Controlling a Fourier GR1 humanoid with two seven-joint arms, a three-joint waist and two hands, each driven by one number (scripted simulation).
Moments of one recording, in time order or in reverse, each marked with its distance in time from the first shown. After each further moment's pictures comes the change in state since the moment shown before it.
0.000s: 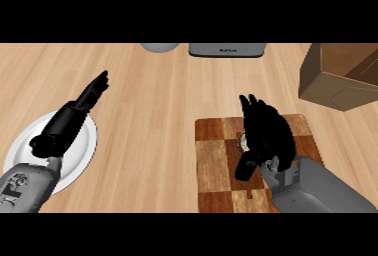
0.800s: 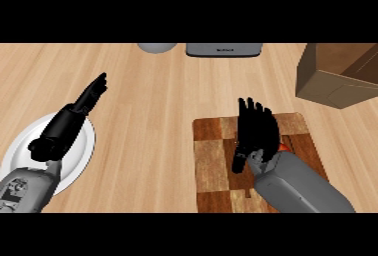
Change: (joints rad) left arm 0.030 -0.025 0.027 -0.032 -0.029 -0.007 0.021; right arm 0.022 0.108 -0.030 0.198 0.142 0.026 -0.050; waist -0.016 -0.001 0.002
